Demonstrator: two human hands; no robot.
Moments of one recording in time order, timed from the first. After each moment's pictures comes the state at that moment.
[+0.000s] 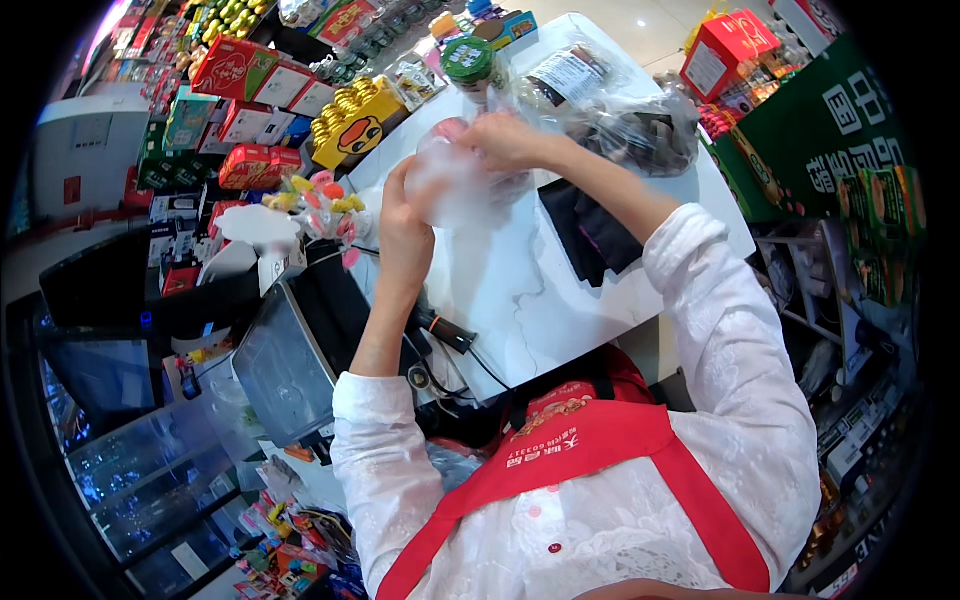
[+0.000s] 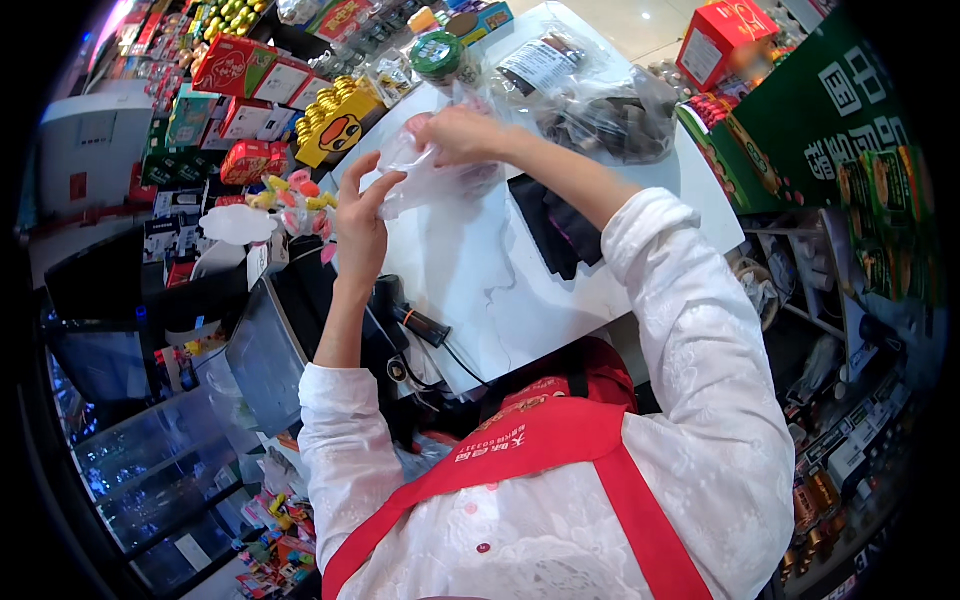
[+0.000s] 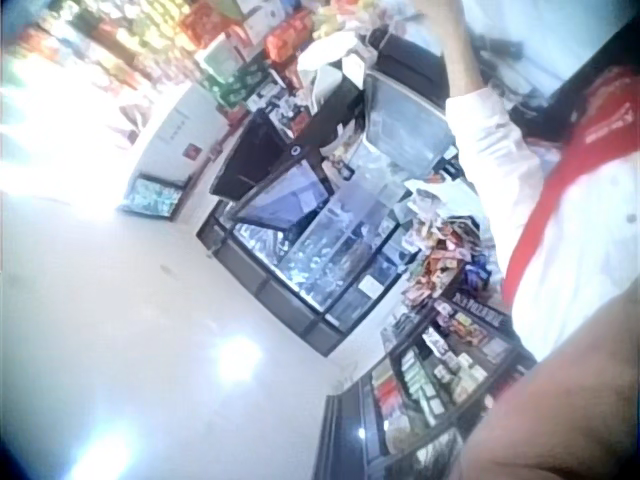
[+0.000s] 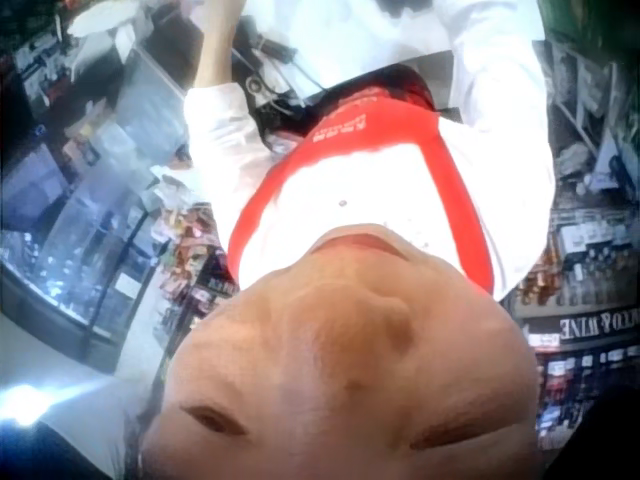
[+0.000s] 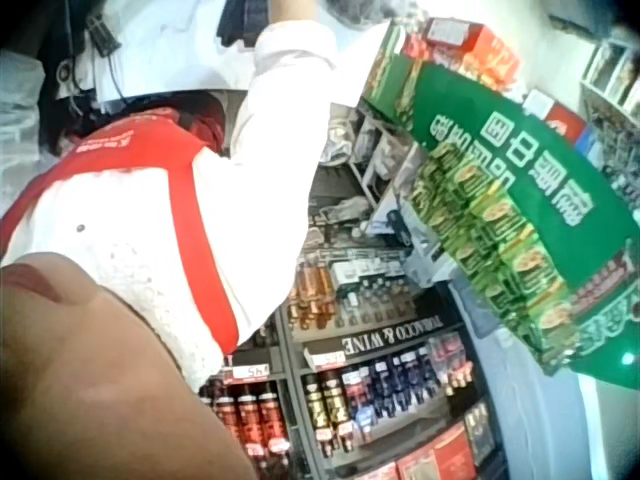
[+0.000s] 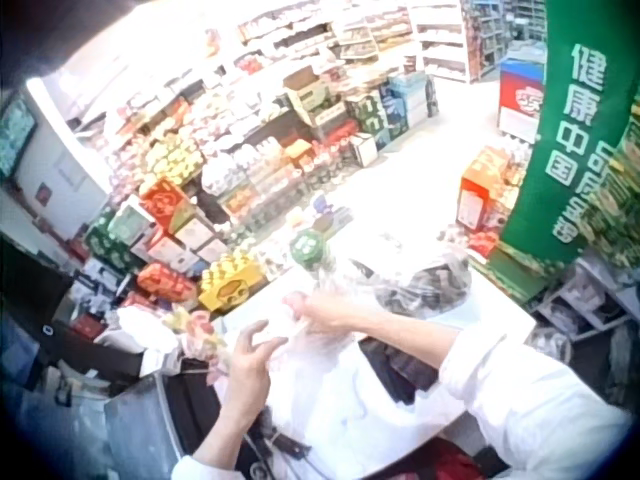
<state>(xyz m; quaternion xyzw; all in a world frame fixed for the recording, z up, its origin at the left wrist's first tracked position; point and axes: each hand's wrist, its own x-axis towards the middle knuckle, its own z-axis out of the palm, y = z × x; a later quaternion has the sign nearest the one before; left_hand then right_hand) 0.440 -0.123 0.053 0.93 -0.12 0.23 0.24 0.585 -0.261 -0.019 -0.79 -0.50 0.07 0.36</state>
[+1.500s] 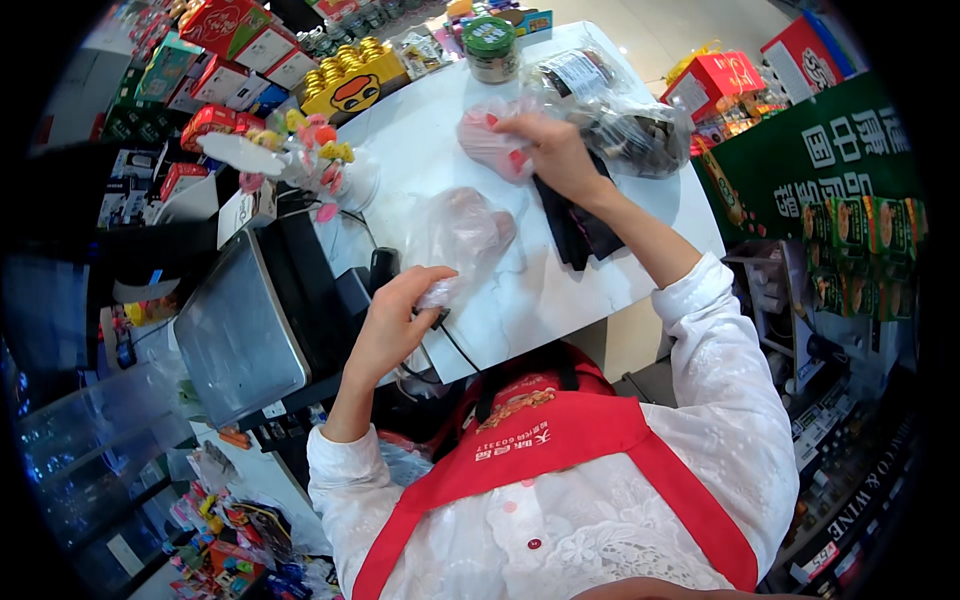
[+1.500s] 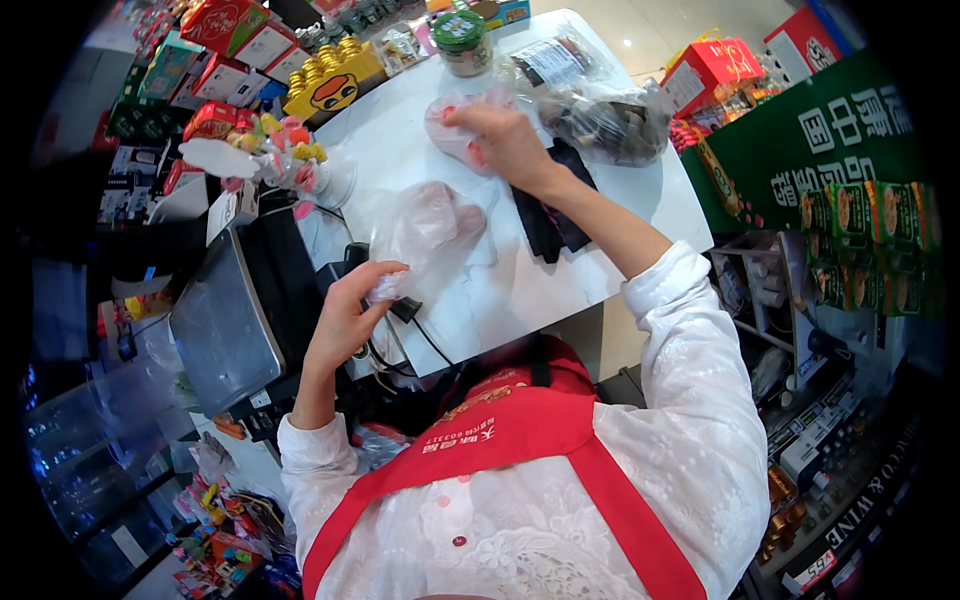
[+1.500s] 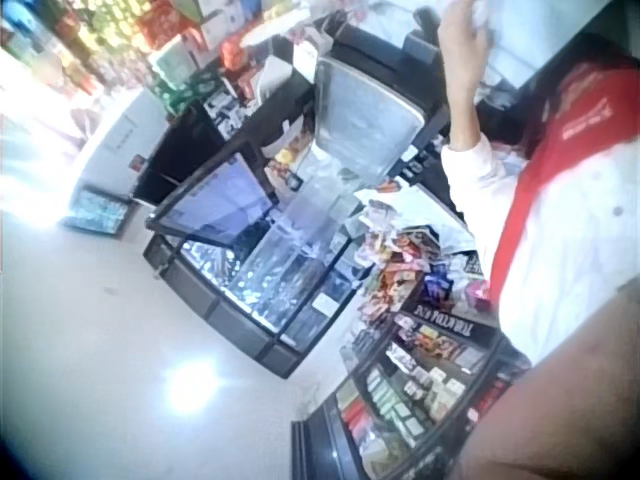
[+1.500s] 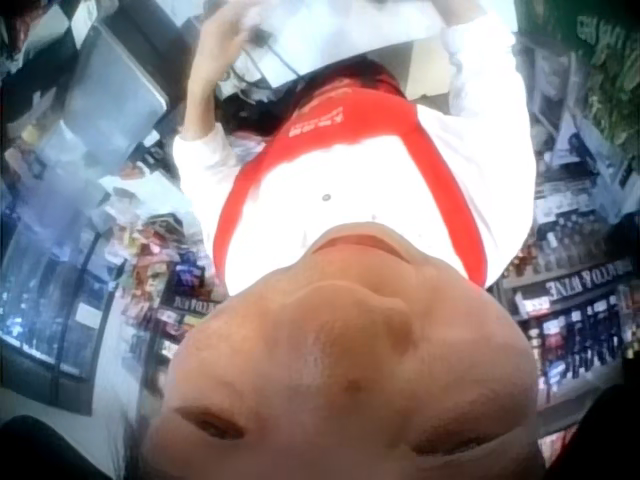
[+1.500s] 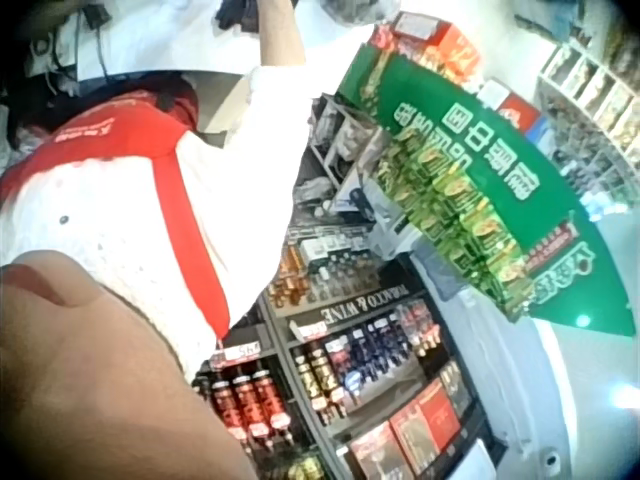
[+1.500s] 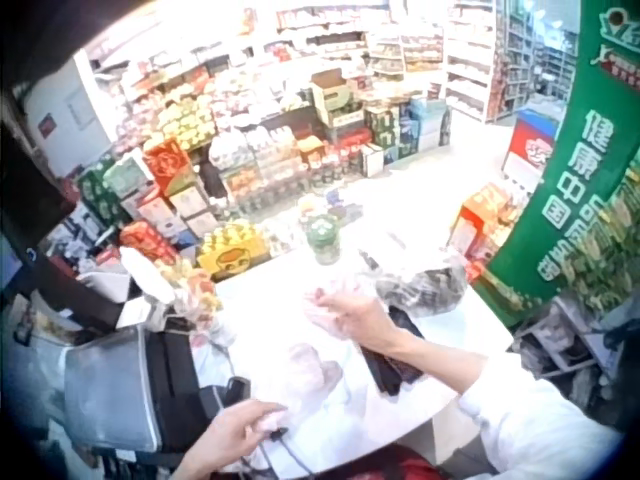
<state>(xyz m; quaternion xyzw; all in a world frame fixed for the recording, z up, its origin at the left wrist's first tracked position) 0.303 -0.101 0.069 0.89 -0.03 -0.10 0.45 0.512 -0.297 -0.010 -0.77 -0.40 -0.11 0.48</state>
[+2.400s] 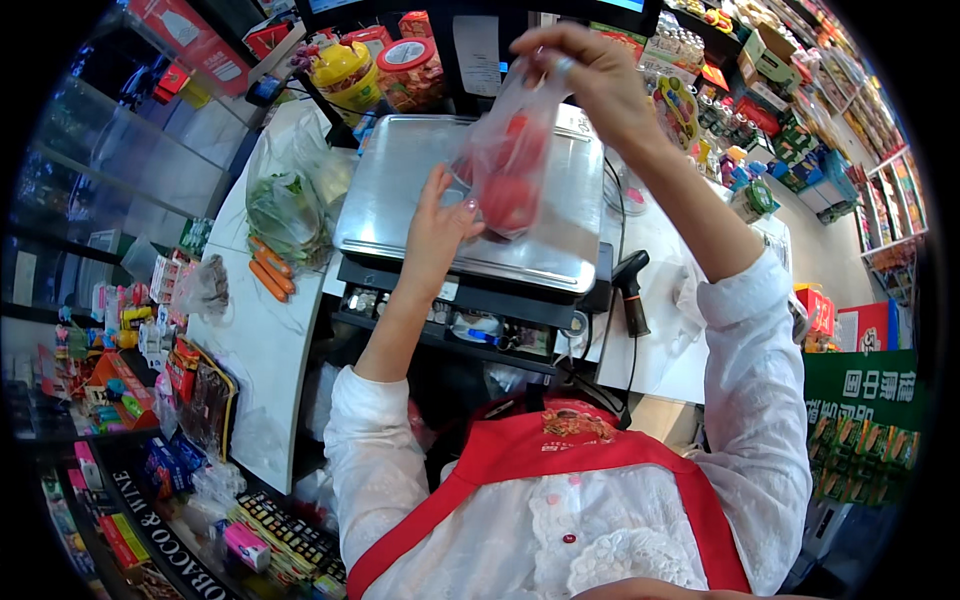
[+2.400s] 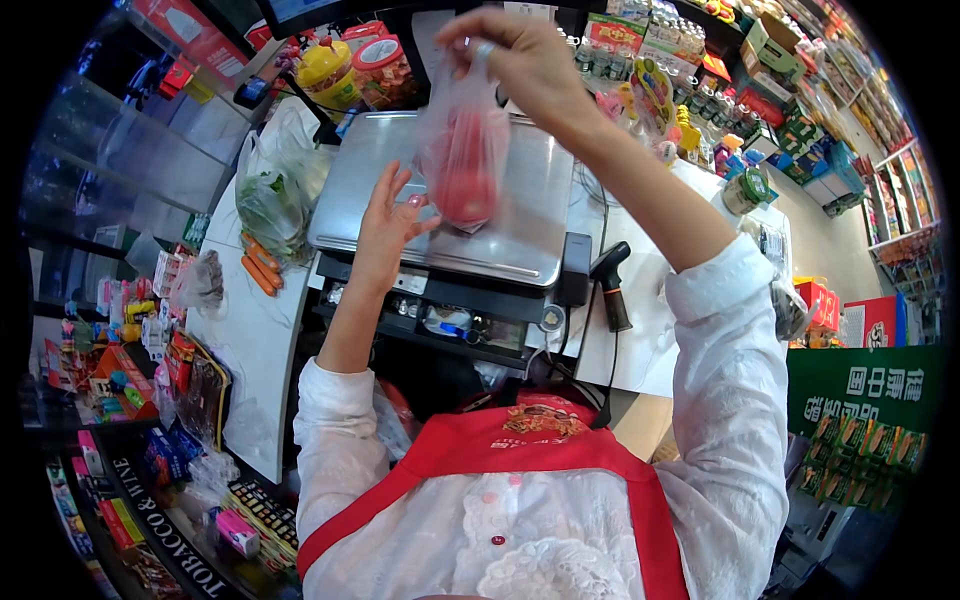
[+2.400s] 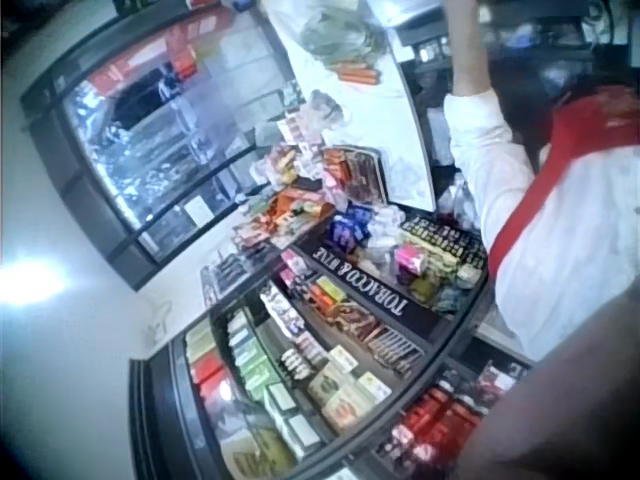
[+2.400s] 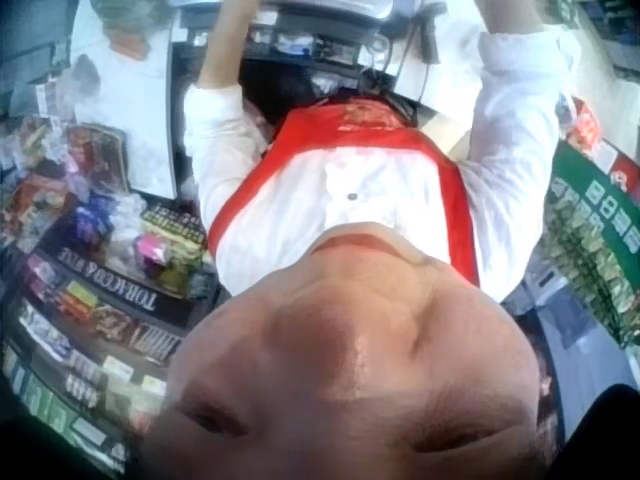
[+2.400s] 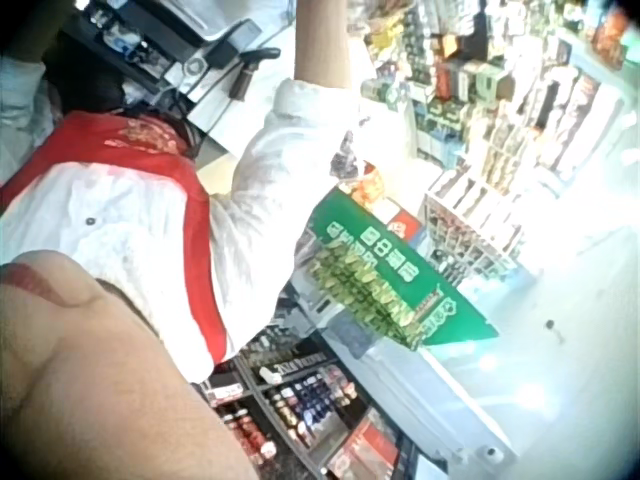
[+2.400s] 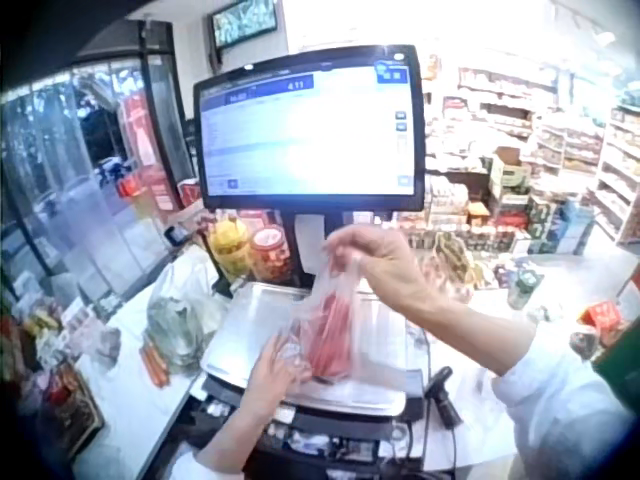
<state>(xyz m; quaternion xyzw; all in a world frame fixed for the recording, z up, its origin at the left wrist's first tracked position) 0.068 0.153 0.089 0.59 0.25 0.30 0.70 0.287 0.094 0.208 -0.52 -0.60 0.14 0.59</state>
